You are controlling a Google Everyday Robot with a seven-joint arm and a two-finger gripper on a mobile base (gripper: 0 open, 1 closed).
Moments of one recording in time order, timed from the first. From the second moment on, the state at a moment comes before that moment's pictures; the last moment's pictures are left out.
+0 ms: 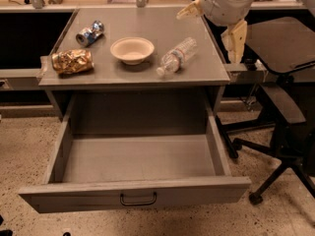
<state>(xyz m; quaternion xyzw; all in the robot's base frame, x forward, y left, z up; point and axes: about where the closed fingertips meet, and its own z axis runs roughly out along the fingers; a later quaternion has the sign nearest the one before) 0.611 -0.146 0.978 -0.89 0.40 -0.17 0.12</state>
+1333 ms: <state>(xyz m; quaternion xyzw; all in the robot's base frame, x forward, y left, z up) 0.706 -0.078 0.868 -0.92 0.37 -0.10 0.08</state>
